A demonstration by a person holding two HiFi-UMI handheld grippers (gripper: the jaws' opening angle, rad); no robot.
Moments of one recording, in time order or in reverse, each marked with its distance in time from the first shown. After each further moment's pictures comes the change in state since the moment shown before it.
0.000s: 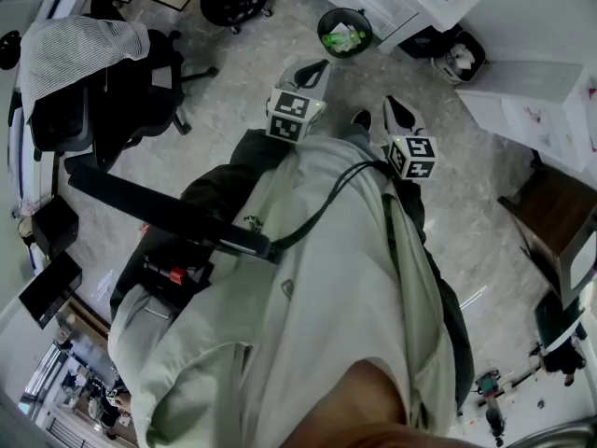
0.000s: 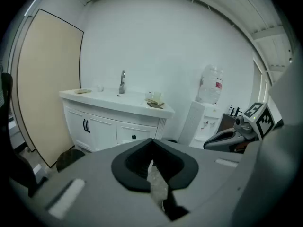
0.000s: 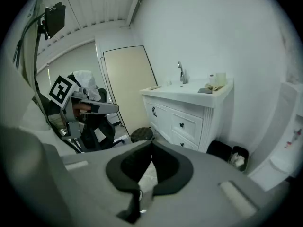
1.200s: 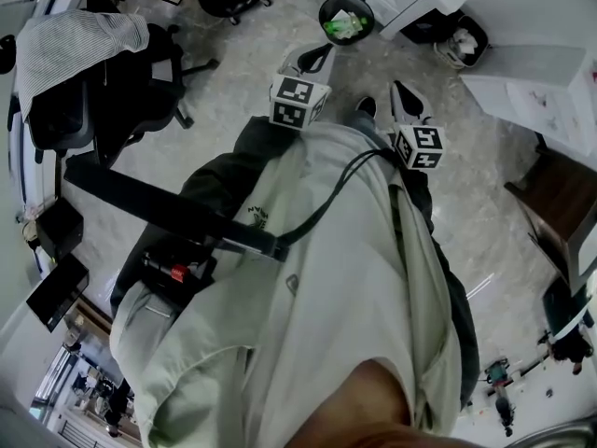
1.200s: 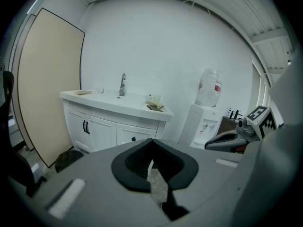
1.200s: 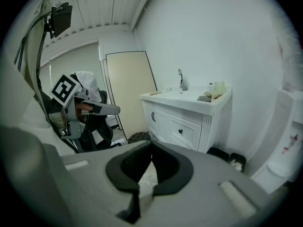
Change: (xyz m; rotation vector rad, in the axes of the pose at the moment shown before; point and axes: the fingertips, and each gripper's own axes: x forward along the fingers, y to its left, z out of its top) left arm -0.008 0.003 0.010 -0.015 -0.036 -0.002; right arm -0.004 0.007 0.012 -0.052 -0.077 -0.027
